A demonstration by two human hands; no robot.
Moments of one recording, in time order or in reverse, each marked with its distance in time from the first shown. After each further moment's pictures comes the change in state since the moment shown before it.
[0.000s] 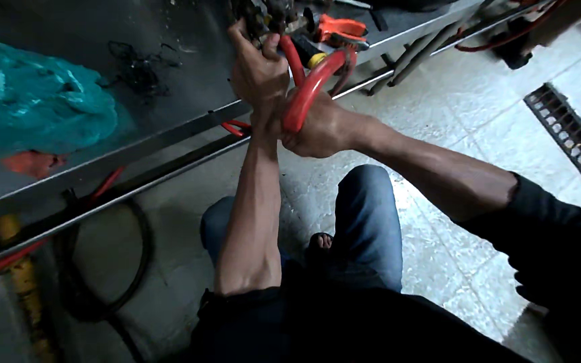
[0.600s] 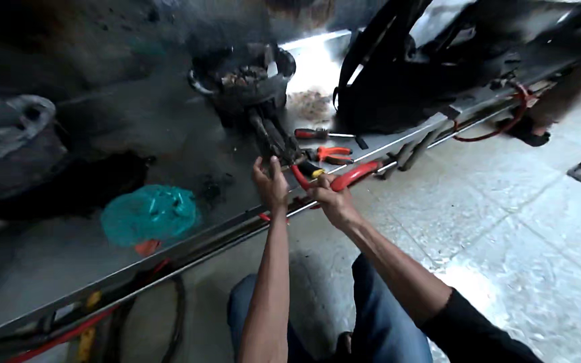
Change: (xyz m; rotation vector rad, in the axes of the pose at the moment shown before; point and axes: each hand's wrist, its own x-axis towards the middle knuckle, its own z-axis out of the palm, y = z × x) left_hand 0.008 0.026 -0.028 -0.323 -0.098 -0.251; right_hand -0.012 0.022 -0.004 1.429 0.852 0.170
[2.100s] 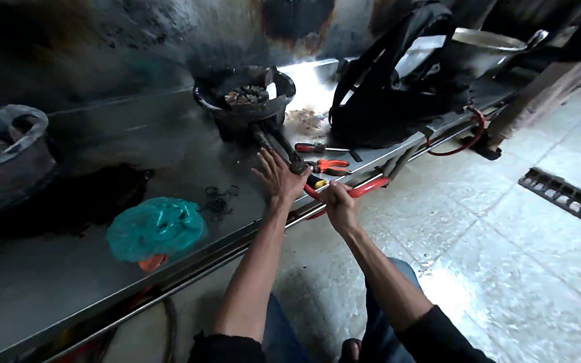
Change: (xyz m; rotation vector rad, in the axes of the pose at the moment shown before) left_hand 0.038 0.014 0.010 0.848 -0.292 0.278; right_hand 0.010 0.035 0.000 0.109 0.263 -0.242
